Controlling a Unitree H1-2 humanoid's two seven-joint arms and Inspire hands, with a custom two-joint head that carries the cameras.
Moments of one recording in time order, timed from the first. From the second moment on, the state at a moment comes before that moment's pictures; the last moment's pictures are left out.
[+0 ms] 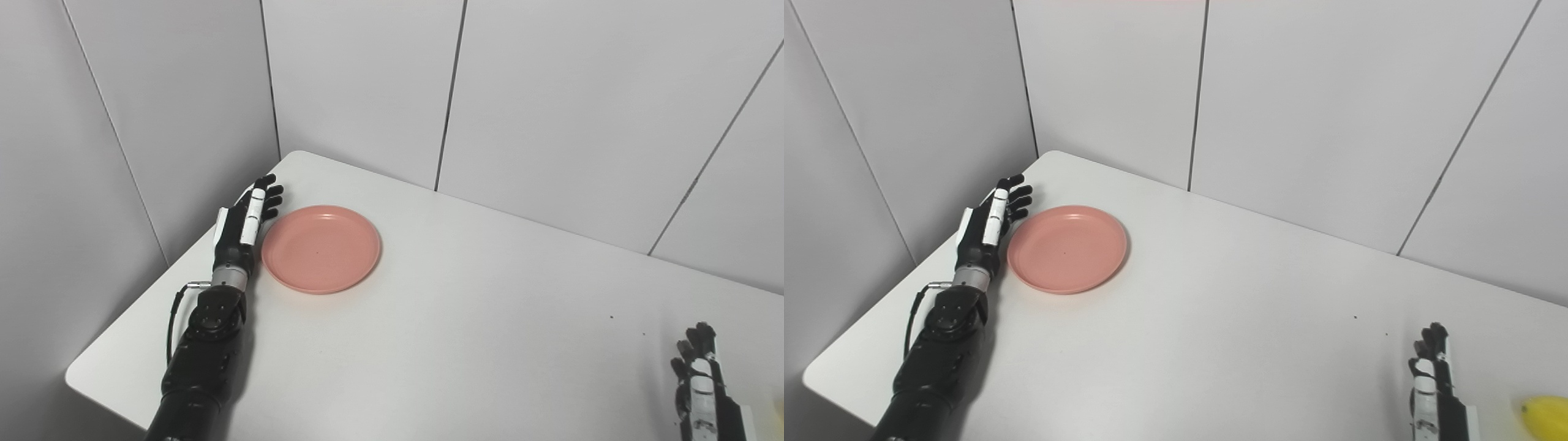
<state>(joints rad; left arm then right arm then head) -0.36 0.33 0.34 0.47 -0.12 -0.19 0.07 -0.07 -0.05 0.01 -0.09 0.02 -0.04 0.03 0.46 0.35</state>
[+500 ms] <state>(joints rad) -0.37 0.30 0.29 0.47 -0.13 -0.21 0.07 -0.07 -0.04 0.01 -0.11 0.02 -0.02 0.03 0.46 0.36</state>
